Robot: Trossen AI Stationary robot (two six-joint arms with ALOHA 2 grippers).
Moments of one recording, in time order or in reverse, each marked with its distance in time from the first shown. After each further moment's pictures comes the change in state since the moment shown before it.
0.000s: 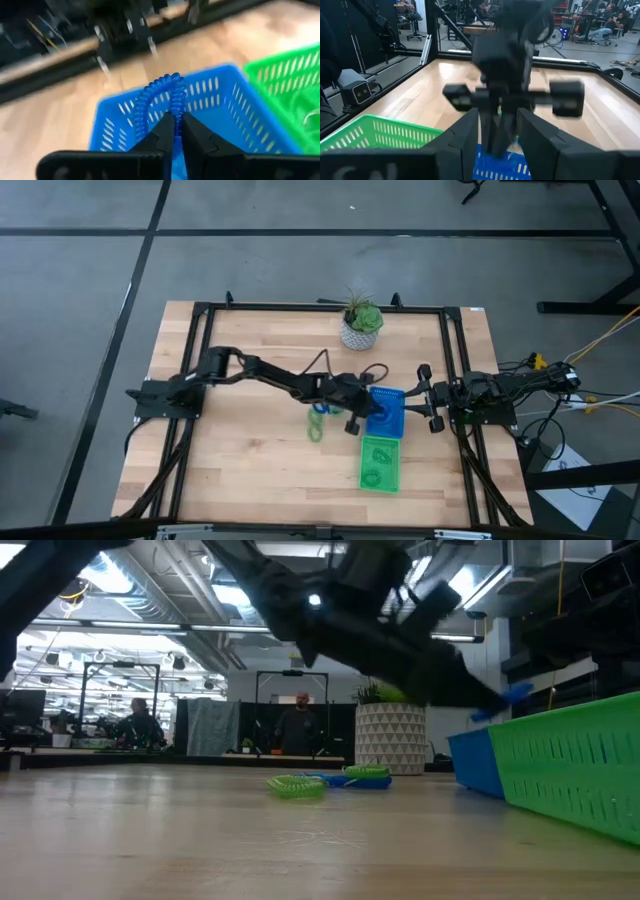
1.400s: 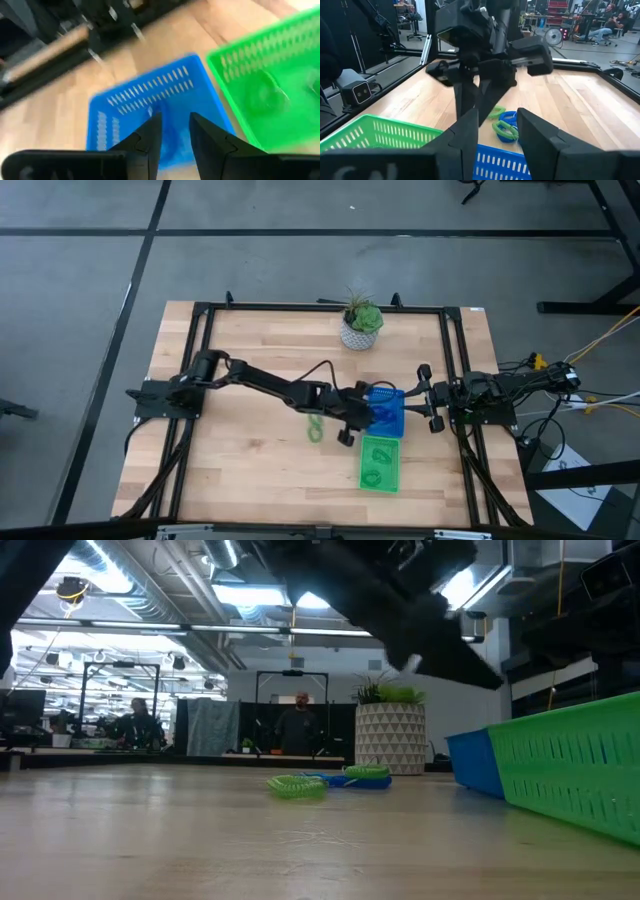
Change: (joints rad) left arm -0.102 -0.118 0.063 -0.359 -0.174 0.079; right arm 0.000 0.000 0.000 0.000 0.000 0.000
